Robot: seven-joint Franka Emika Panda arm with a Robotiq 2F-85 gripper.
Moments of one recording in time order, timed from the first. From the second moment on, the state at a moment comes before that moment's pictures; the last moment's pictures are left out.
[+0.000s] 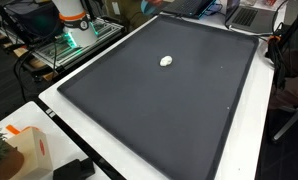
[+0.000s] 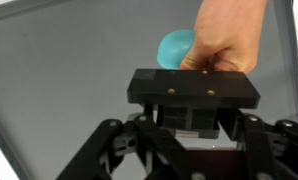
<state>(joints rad) -0.01 -0.24 -0.01 -2.16 0.20 1.84 0.23</state>
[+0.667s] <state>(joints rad) 0.00 -0.24 0.00 -2.16 0.20 1.86 0.23</state>
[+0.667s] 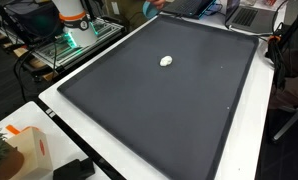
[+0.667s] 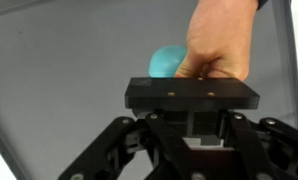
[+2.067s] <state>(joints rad) 0.00 -0.25 0.01 -2.19 0.20 1.93 0.20</state>
